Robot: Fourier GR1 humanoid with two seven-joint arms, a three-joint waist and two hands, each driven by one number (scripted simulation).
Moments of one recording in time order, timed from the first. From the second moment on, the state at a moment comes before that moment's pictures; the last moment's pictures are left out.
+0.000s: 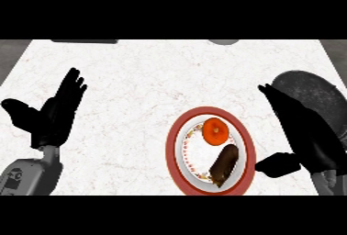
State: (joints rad) left arm -0.21 0.33 -0.10 -1.54 0.27 0.23 0.19; right arm -0.33 -0.70 0.50 -1.95 0.40 0.05 0.89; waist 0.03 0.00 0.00
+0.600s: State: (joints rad) left arm -0.18 0.32 -0.07 -1.54 0.27 0.21 0.17; right arm -0.49 -0.54 0.65 -1.85 0.33 0.27 1.05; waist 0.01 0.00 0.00
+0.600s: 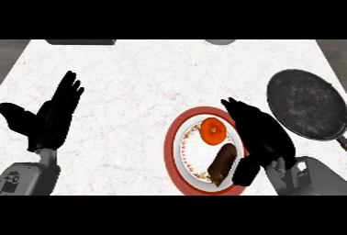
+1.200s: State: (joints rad) left arm -0.17 0.31 -0.05 -1.56 0.25 0.20 0.18; right arm -0.61 -0.40 0.72 -1.73 0.43 0.35 1.10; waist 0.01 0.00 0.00
